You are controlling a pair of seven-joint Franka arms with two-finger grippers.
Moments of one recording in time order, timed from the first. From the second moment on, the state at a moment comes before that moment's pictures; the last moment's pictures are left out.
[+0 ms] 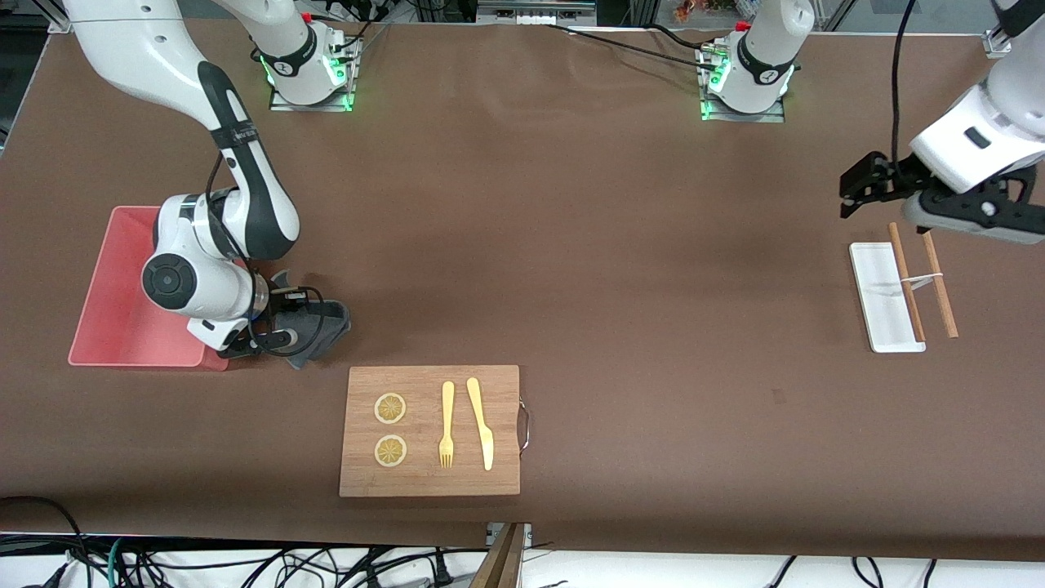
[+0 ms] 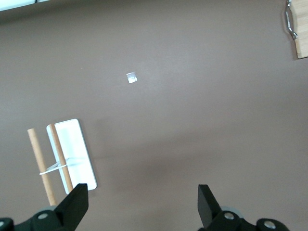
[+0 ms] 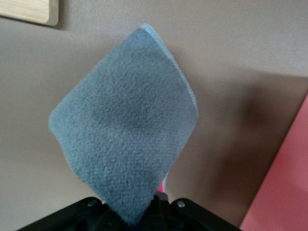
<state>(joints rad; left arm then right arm) -0.14 0.02 0.04 -1.57 0.02 1.60 0.09 0.23 0.52 -0.10 -1.84 0.07 2.17 -0.11</state>
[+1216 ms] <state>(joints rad) -0.13 -0.01 0.07 -1.62 0.02 1.59 0.11 0.60 0.63 -0.07 -1.72 0.27 2.27 0.51</state>
